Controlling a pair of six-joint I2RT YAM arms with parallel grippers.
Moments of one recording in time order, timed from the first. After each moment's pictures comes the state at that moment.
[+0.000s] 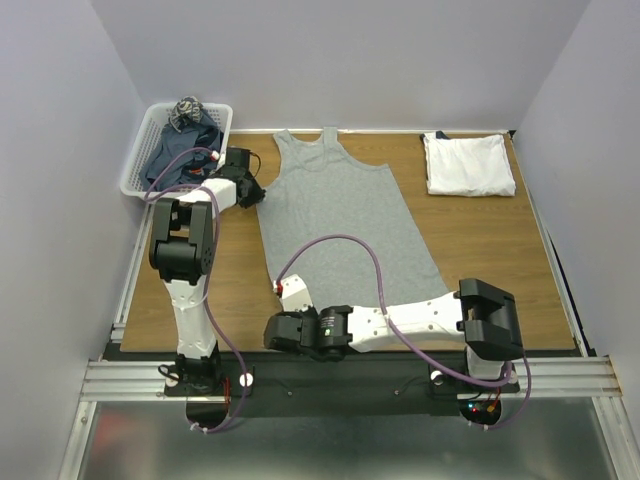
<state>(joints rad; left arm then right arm) -0.14 2.05 1.40 -0.21 -0.06 -0.66 1.49 1.80 1.31 -0.62 0.56 0.88</state>
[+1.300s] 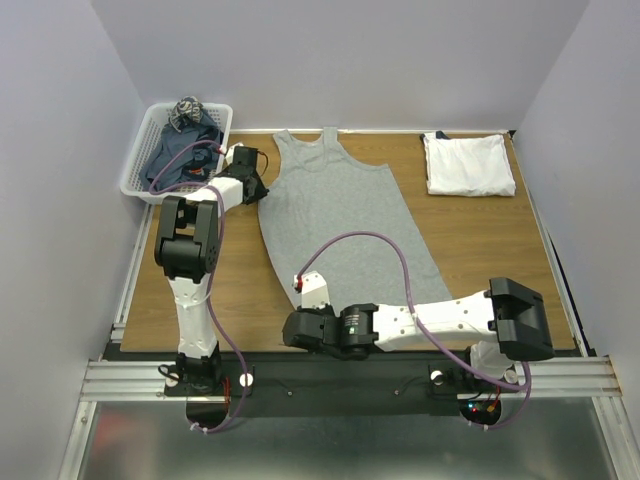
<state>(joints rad) -0.18 2.09 1.44 -0.18 -0.15 -0.57 1.48 1.65 1.17 -0.57 0.54 0.94</state>
